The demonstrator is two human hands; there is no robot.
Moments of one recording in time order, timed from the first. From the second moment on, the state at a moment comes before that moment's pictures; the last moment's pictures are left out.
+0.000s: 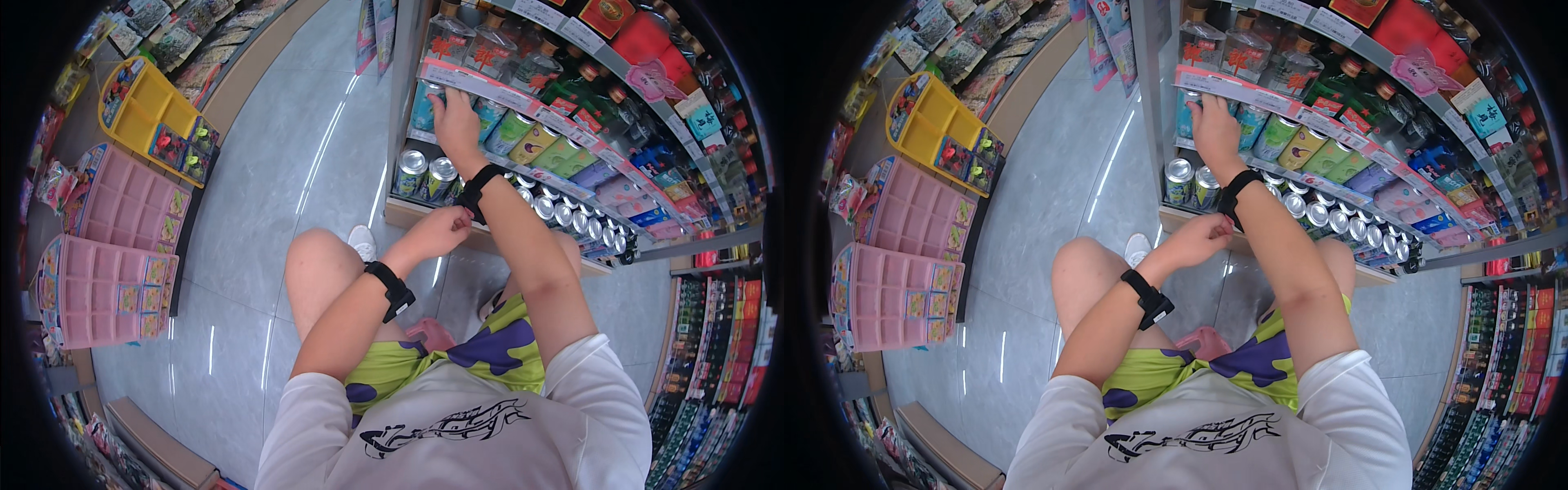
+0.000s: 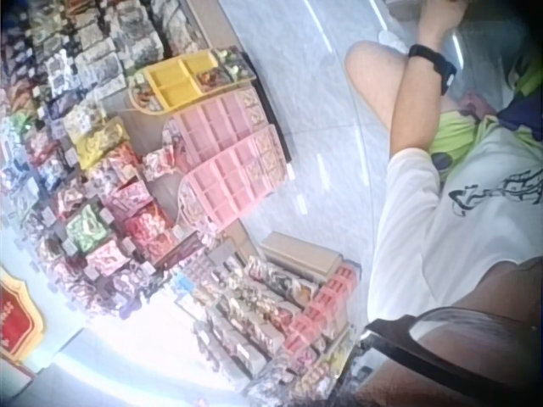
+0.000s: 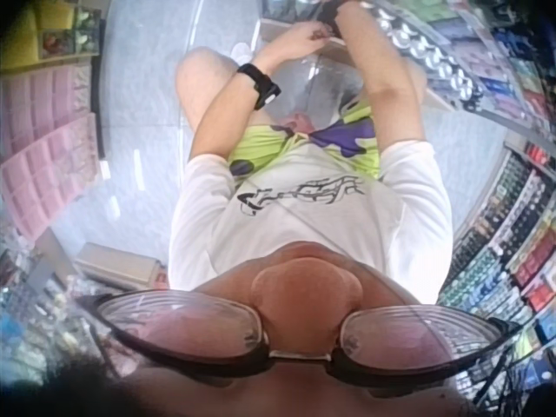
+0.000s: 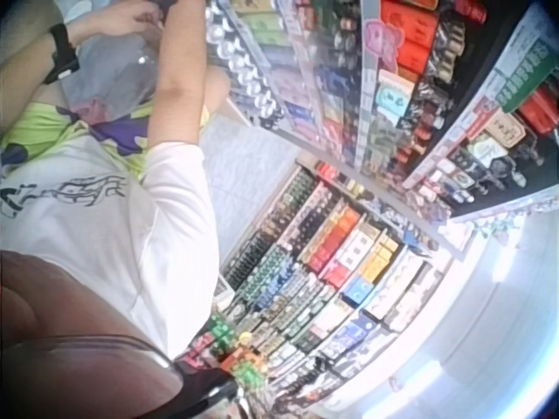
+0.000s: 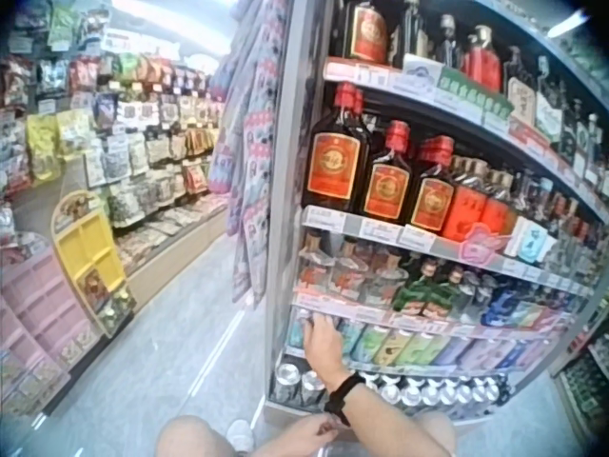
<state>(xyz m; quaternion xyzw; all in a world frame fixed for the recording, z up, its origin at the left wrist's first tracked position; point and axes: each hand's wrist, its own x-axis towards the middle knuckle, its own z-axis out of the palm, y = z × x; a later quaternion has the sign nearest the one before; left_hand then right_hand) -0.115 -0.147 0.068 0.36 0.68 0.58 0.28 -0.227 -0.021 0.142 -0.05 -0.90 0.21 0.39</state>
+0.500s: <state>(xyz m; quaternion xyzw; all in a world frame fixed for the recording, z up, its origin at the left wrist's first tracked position) -0.112 -0.139 0.072 0.38 0.70 0.55 0.25 -0.236 0.006 0.134 0.00 -0.91 0.21 0.35</state>
